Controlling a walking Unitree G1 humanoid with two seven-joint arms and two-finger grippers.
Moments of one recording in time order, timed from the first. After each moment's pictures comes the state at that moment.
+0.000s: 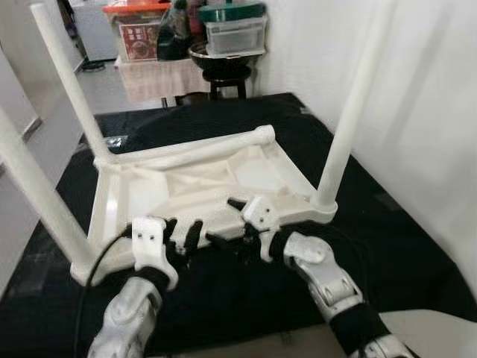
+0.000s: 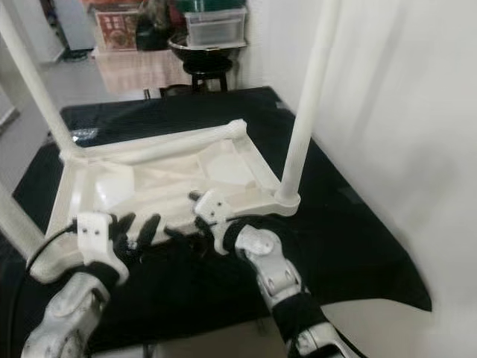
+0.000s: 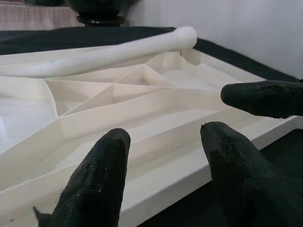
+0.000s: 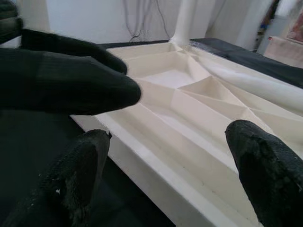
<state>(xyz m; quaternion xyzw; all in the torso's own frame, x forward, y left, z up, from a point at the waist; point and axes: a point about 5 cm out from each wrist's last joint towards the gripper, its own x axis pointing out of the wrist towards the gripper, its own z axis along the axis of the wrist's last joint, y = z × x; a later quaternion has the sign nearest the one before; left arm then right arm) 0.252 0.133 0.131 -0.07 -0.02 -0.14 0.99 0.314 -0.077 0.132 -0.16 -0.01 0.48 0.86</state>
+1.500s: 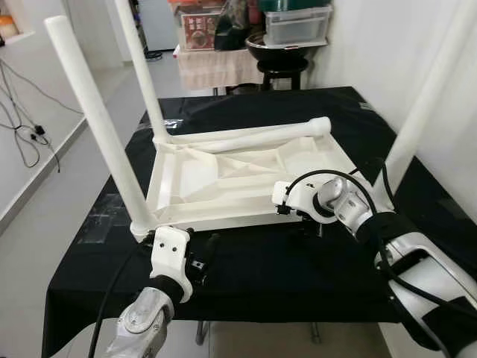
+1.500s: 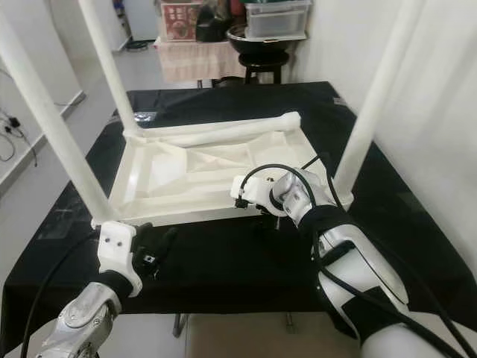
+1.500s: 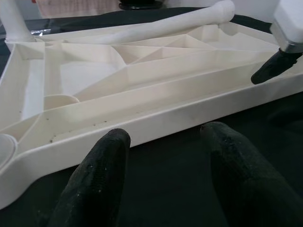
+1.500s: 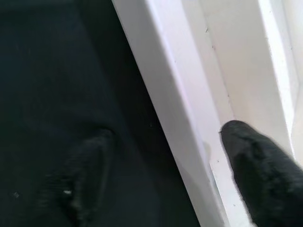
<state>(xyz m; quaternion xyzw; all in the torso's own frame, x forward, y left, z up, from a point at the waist) 0.238 0.121 0.127 -0.02 0.01 -0.16 0.99 0.385 -0.146 0.155 -0.47 0.34 0.37 0.72</state>
